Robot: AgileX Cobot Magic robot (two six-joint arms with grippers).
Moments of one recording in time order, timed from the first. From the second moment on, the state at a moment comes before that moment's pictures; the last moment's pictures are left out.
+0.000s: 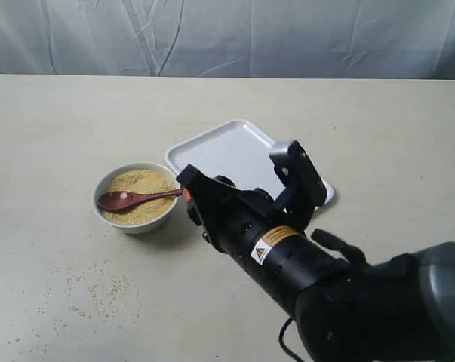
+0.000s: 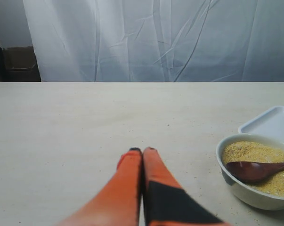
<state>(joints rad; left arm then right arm) -0.05 0.00 0.00 -0.05 0.23 0.03 1.13 1.74 -0.58 0.68 -0.82 0.80</state>
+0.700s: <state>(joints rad) -0.05 0.00 0.00 -0.05 0.23 0.03 1.18 2.03 -0.70 0.81 -0.96 1.21</state>
